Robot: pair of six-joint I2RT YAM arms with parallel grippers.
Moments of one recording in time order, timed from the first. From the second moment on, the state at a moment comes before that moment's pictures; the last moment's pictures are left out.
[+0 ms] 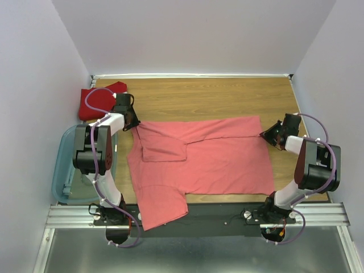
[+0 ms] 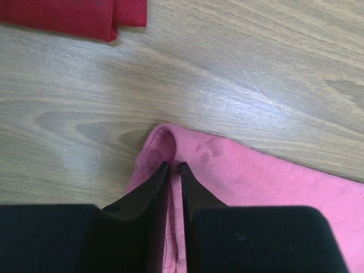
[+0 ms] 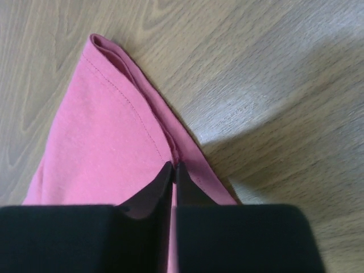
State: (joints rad) left arm -0.04 1.83 1.12 -0.18 -0.03 -0.42; right arm -0.25 1.60 0.69 0.13 -0.20 0.66
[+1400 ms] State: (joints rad) left arm -0.14 1.69 1.10 -0.15 -0.03 -0.42; right arm -0.16 1.62 0.94 0.08 -0.46 0.50
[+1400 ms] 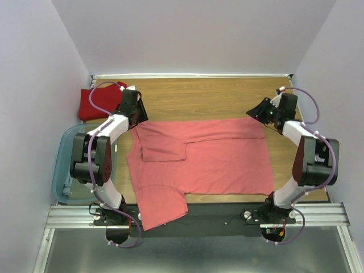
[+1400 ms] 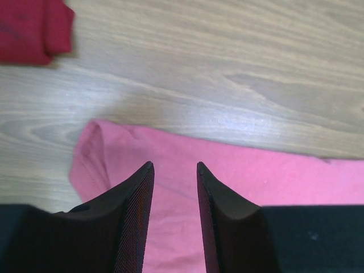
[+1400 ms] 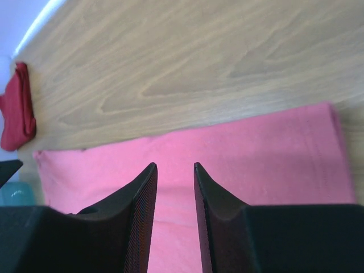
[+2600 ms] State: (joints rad) left arm -0.13 2.38 1.98 -0.41 0.04 -0.39; right arm -0.28 2.28 1.48 0.21 -0.59 0.66
